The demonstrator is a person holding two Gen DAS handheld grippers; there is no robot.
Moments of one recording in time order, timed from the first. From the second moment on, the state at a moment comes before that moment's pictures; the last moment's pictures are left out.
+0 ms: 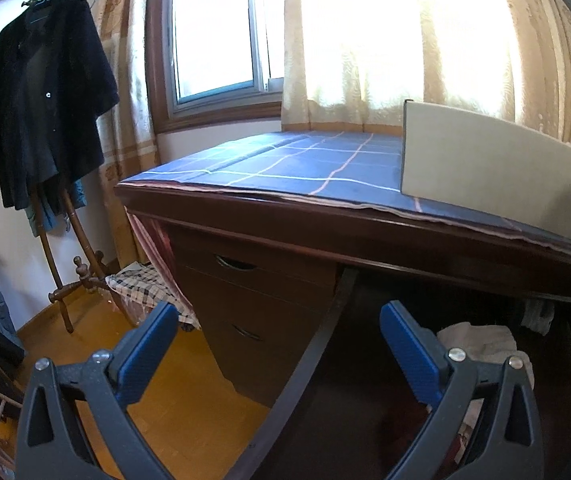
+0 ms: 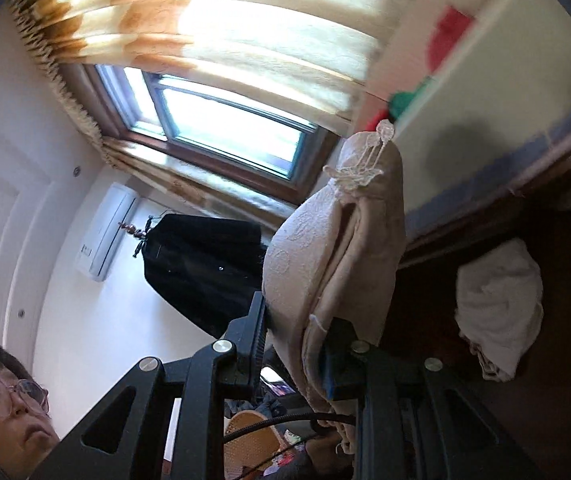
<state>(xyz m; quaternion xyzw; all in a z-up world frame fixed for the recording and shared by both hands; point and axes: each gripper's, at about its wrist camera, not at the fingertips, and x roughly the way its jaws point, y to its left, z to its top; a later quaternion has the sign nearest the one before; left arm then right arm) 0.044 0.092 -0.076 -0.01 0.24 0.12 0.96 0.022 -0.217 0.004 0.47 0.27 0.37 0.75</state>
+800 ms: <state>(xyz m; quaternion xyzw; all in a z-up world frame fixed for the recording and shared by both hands) 0.043 0.086 -0.076 0.01 0.24 0.10 0.97 0.233 -0.264 0.084 0.51 0.19 0.28 0.79</state>
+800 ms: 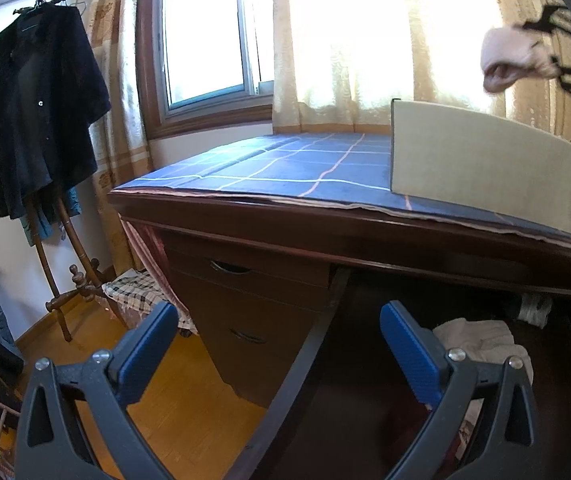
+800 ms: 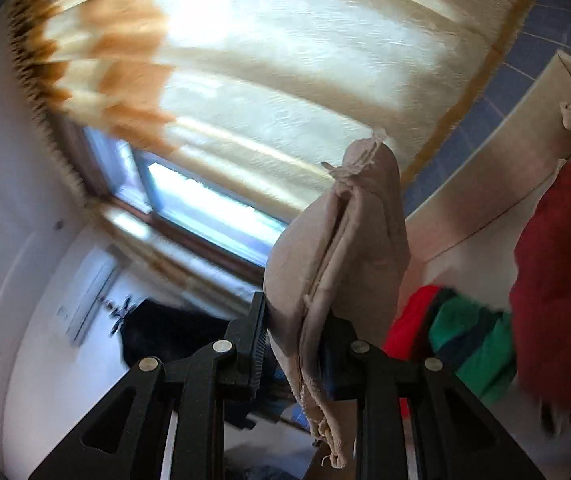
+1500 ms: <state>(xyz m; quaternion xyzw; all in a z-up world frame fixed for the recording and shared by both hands) 0.046 0.086 -0.075 0.01 0.24 0.10 0.96 0.292 -0.318 0.044 0.49 0.38 0.01 0.79</state>
